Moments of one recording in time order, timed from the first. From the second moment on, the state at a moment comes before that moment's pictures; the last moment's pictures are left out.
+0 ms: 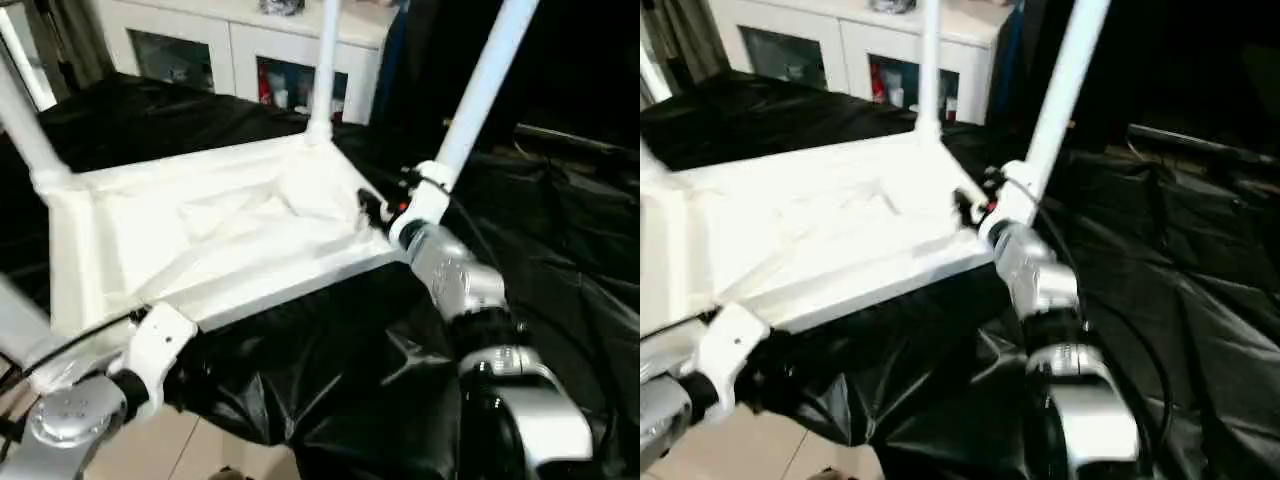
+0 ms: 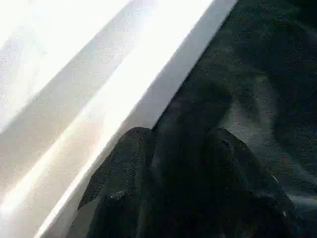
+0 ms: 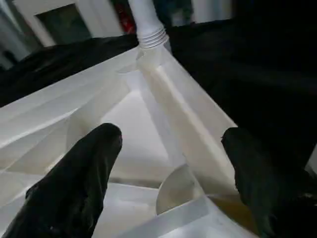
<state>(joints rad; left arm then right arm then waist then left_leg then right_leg) 0.22 0.54 0.03 -0.49 -0.05 0.65 -0.56 -0.79 -0.01 -0.23 0.77 0.29 0.29 0.10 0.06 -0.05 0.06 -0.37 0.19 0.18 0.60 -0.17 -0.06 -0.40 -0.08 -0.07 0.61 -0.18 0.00</state>
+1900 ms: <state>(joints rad) 0.07 0.46 0.26 -0.36 -0.45 0.46 -0.66 -0.31 -0.30 -0.21 0.18 0.20 0.52 0.08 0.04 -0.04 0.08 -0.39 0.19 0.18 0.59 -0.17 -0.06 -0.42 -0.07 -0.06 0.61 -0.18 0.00</state>
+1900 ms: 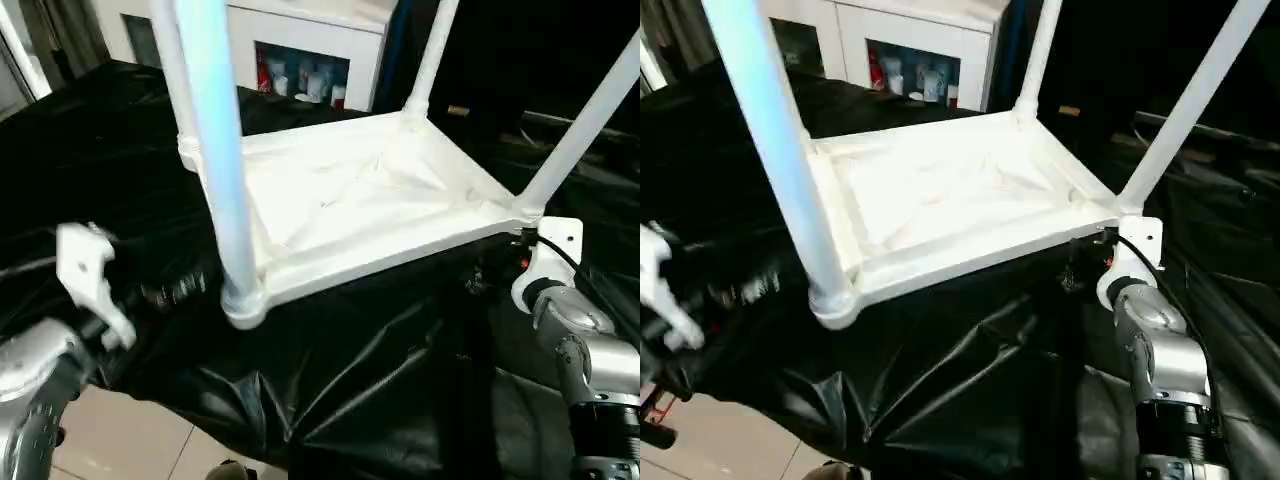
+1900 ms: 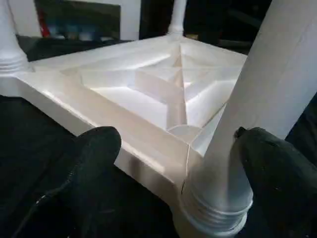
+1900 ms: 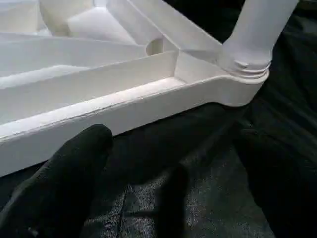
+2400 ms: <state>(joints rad) -0.10 0.40 0.12 -0.33 -0.45 0.48 -0.64 -0.40 -0.29 -0.14 0.30 0.14 0.54 0.06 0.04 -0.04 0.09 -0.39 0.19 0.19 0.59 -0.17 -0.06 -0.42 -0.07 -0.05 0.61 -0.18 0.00</state>
